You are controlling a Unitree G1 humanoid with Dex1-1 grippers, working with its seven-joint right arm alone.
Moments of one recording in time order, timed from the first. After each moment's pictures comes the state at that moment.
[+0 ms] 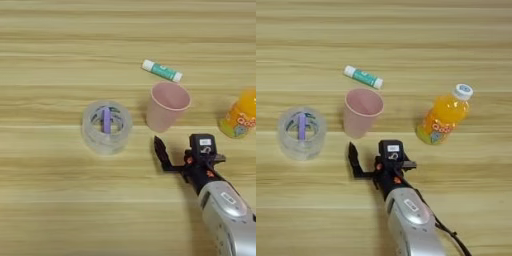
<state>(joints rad) 0.27 -0.15 -0.14 -0.28 0.15 0.30 0.19</state>
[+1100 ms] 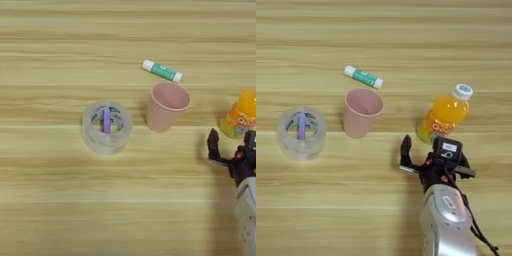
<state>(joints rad) 0.18 -0.16 -0.39 -0.19 0.14 0.28 0.02</state>
